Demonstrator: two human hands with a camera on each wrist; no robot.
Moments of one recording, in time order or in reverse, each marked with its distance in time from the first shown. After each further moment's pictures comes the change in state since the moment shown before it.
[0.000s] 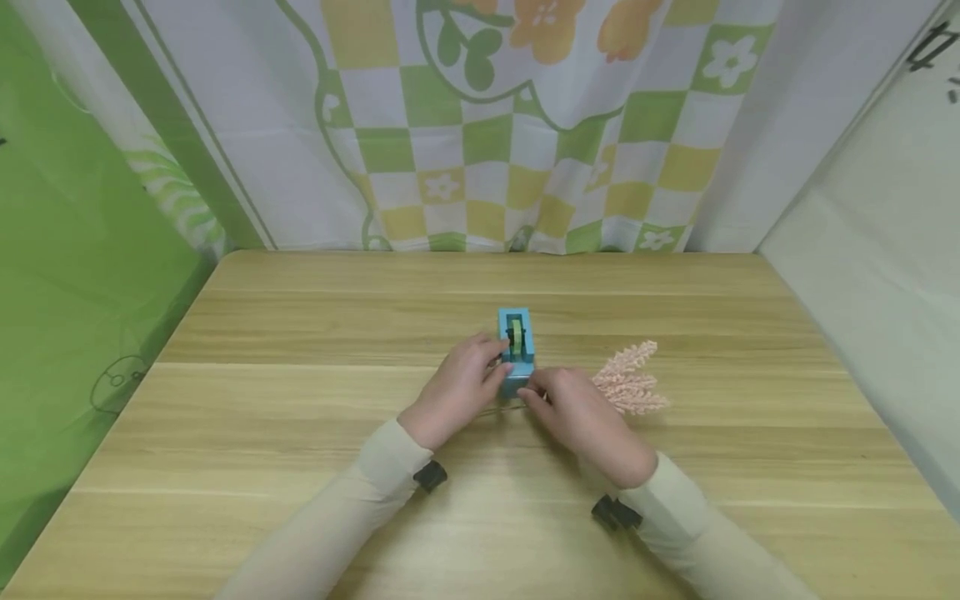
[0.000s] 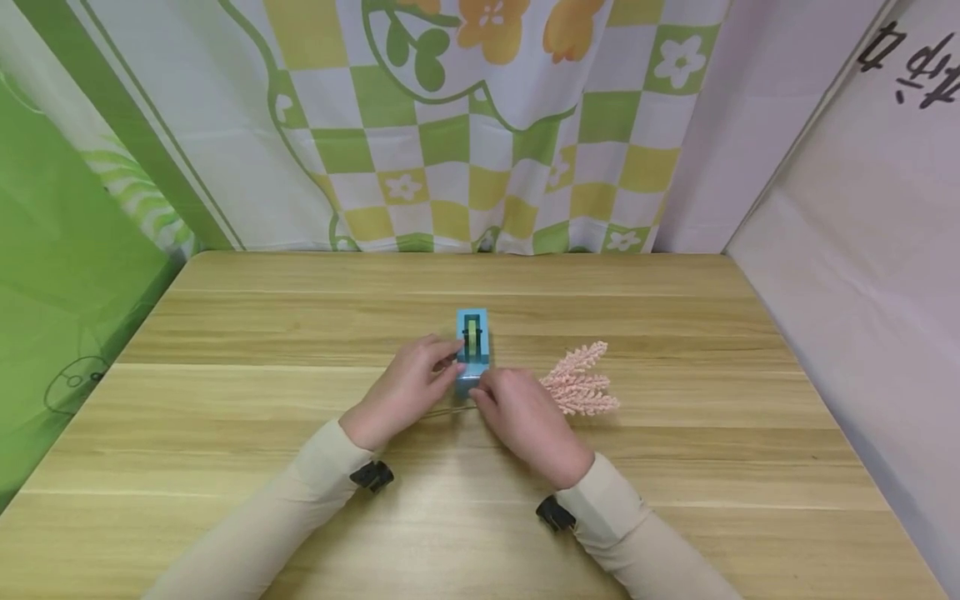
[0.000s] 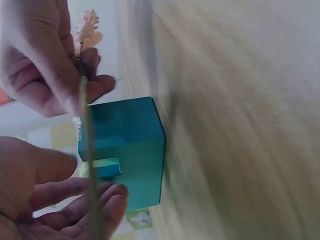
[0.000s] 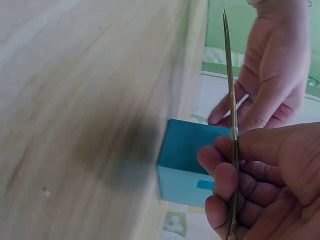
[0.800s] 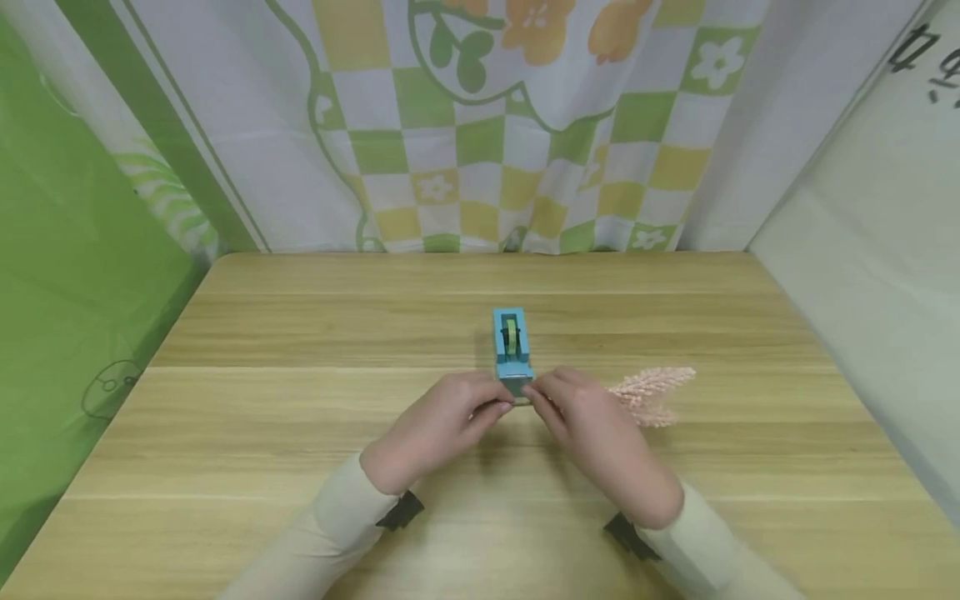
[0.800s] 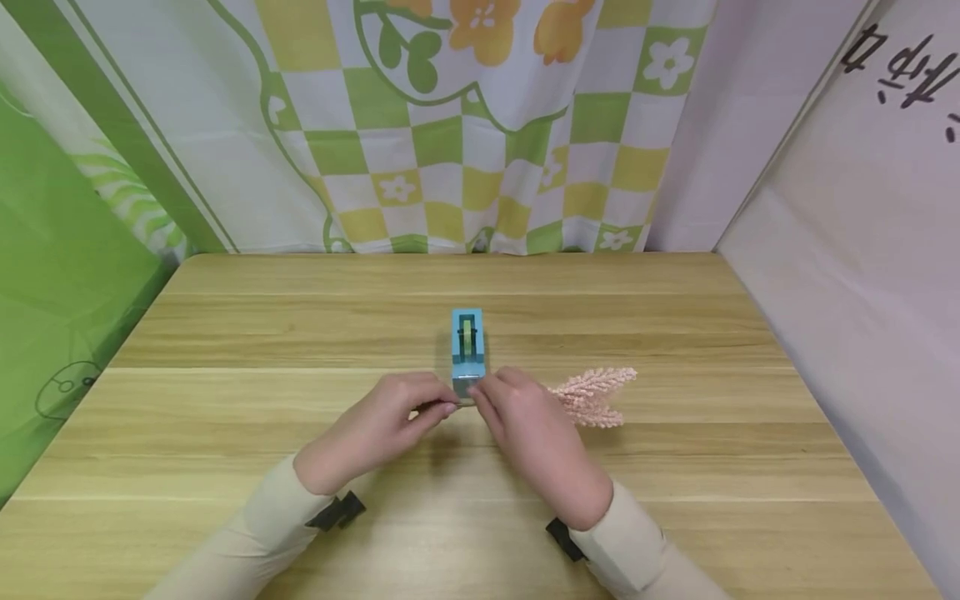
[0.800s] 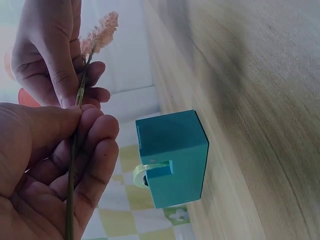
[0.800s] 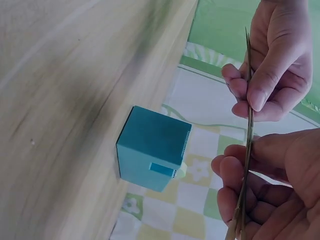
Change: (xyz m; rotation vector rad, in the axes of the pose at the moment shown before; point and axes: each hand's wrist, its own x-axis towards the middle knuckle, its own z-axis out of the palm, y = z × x) left_hand -0.041 0.019 -0.021 -0.038 -0.113 0.286; right_hand -0.039 -0.017 -0.015 -0.120 0.269 -0.171
